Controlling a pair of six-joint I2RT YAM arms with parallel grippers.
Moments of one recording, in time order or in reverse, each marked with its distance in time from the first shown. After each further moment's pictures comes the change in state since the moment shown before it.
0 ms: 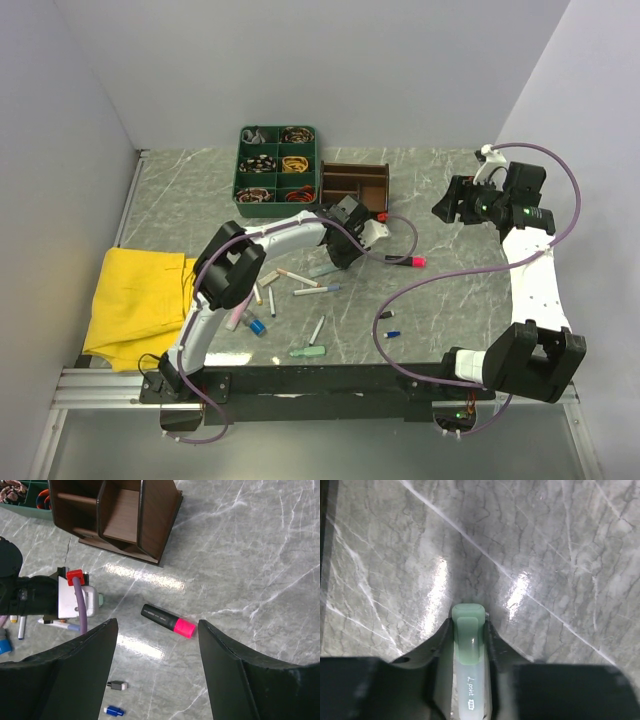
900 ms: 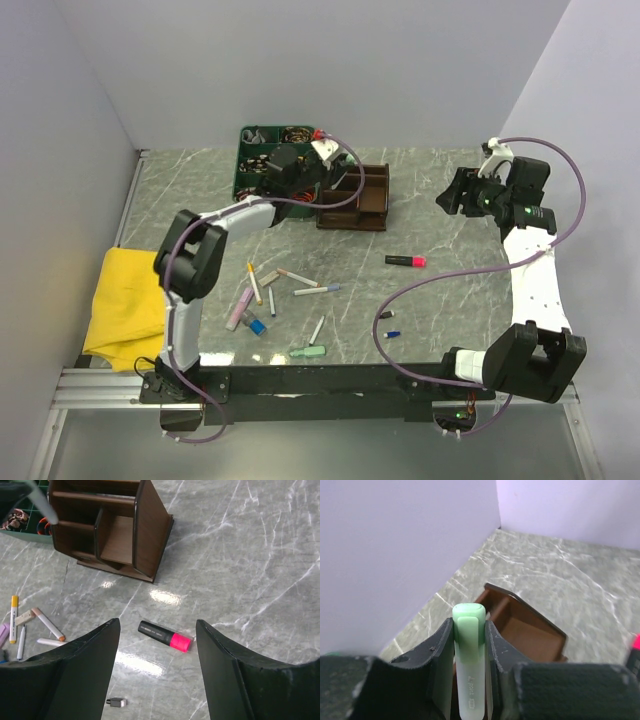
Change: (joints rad) left arm 0.295 -0.187 -0.258 1.247 0.285 -0.196; right arm 0.000 0.000 0.014 0.074 0.031 0.060
